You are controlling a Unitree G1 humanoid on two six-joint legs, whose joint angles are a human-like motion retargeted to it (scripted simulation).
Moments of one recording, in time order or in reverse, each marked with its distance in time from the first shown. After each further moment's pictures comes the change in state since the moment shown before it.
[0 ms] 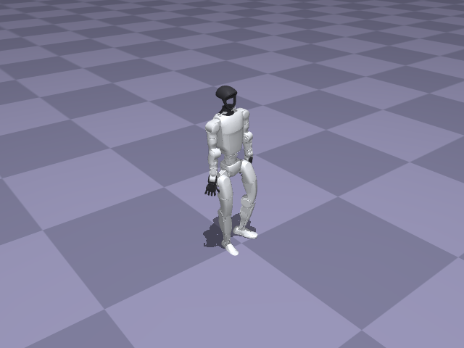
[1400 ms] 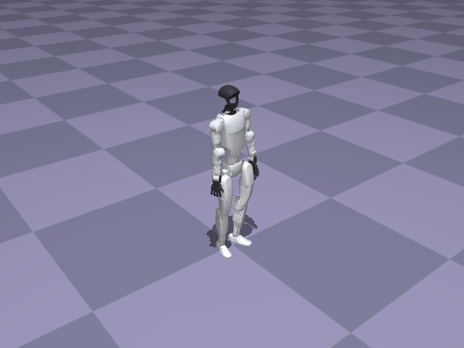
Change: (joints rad) left arm -0.021 0.014 0.060 -0.054 -0.140 -0.115 0.004; right arm 0.009 0.022 -0.086 0.029 0.212 -0.077 -0.153; waist 0.043 0.043 0.001; left_leg 0.126 -0.181 -0.129 -0.317 0.042 -0.026; right_leg 0.077 -0.034 -0.096 -0.021 0.009 0.062
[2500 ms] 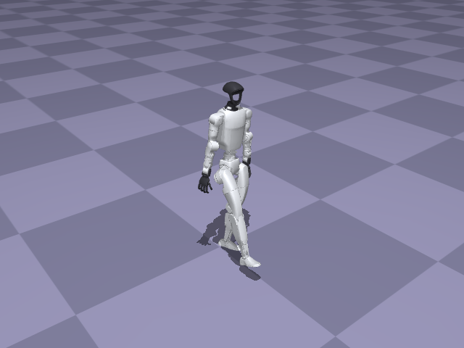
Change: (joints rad) left arm 0.028 0.008 0.003 0.054 -0.006 0.000 0.044; right arm 0.076 -0.045 -0.079 -0.023 0.027 -0.083 -0.131; waist -0.192 0.036 0.201; left_leg 0.120 0.035 -0.119 0.036 -0.024 0.127; right_leg -0.453 -0.032 0.077 0.132 0.047 -0.148
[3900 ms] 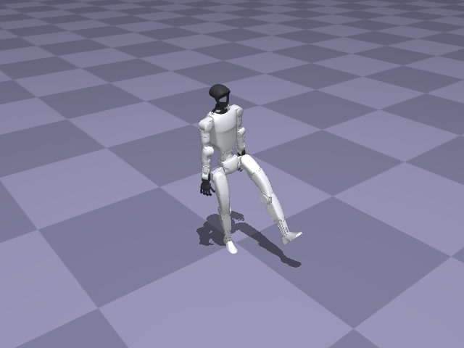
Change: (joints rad) left arm 0.102 -0.003 -0.004 -0.034 0.104 0.019 -0.003; right arm -0.126 -0.034 0.110 0.013 -0.049 0.070 0.130; waist 0.380 -0.106 0.088; left_leg -0.817 0.107 0.124 0.165 -0.106 -0.124; right_leg 0.537 -0.006 0.100 -0.044 -0.044 0.034
